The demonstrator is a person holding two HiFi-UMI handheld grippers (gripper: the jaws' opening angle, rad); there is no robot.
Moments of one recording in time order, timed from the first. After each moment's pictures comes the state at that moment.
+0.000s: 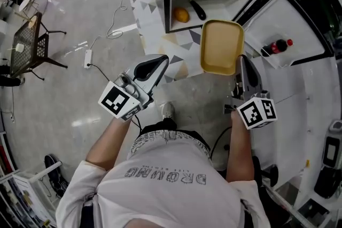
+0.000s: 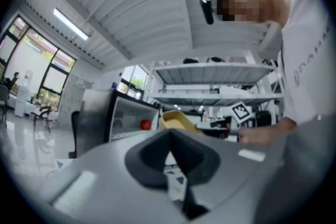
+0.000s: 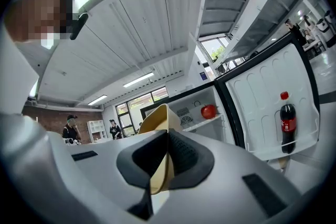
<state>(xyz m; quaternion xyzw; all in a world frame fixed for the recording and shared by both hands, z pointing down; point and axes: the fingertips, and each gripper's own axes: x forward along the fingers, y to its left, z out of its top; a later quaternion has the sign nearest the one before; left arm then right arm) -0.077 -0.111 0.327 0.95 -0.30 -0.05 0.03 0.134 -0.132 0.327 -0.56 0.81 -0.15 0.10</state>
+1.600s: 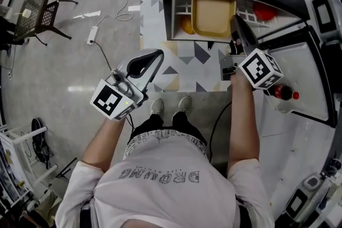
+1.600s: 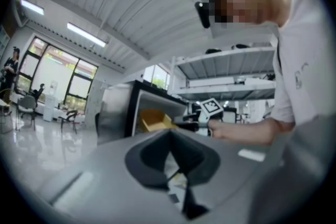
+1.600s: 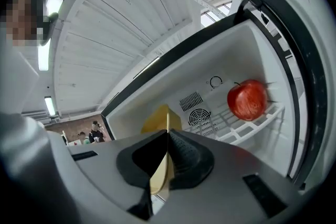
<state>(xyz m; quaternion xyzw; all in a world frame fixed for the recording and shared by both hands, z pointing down) -0.063 -0.223 0.341 0.90 -0.43 -0.03 0.04 0.096 -0.392 0.349 -0.42 0.87 -0.24 0.07</state>
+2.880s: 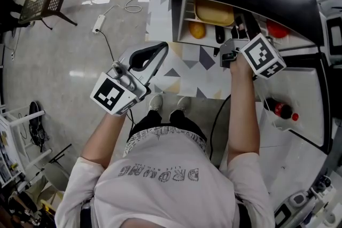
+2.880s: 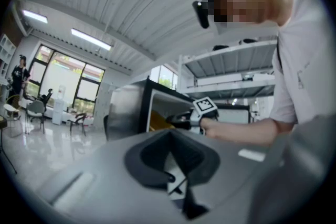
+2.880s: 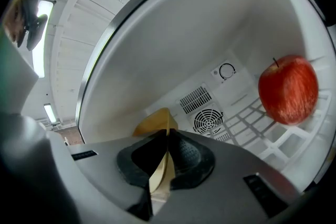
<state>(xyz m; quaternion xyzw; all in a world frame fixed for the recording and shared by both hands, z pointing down) -0.075 -0.264 0.339 0.88 -0.47 -0.03 0.04 0.053 -0.463 0.350 -0.41 0.87 -0.27 0.09</state>
